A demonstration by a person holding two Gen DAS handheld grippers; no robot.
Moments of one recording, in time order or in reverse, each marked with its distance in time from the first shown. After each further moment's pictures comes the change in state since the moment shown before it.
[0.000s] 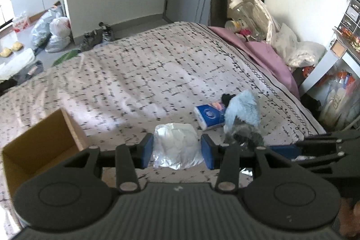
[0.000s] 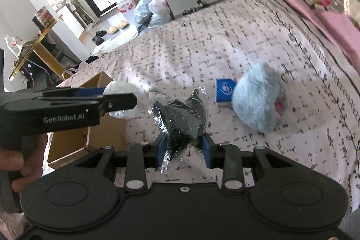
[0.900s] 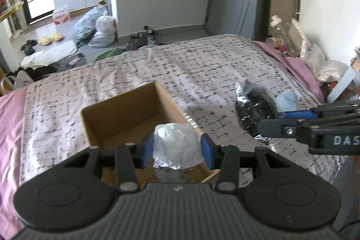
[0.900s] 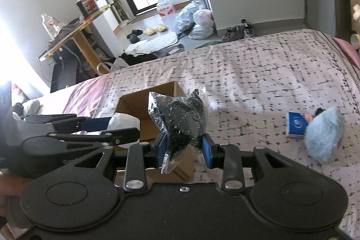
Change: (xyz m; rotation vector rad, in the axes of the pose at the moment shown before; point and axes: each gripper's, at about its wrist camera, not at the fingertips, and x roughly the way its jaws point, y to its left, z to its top) left arm -0.079 0.093 -0.058 -0.127 -0.057 0.137; right arm 0.002 0.118 0.009 -0.178 -0.051 0.105
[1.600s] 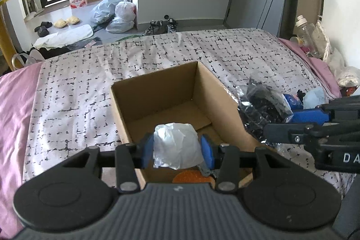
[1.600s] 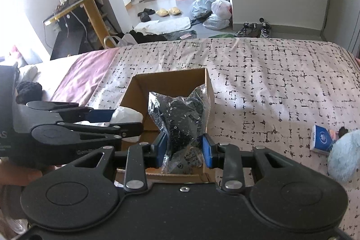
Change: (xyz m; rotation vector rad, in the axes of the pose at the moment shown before) left arm 0.028 0.050 -0.021 -0.071 0.033 0.045; right arm 0.050 0.052 0.001 -0.159 0.083 -0.041
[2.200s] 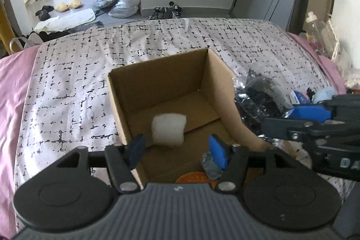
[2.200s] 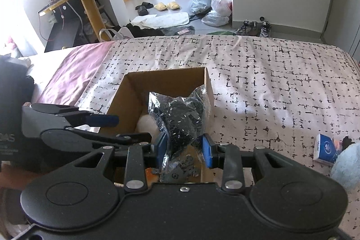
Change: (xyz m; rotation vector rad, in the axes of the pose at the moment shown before) left arm 0.023 0.014 0.005 -0.063 0.065 -0.004; right arm 0.023 0.007 0.011 -0.023 0.020 -0.027
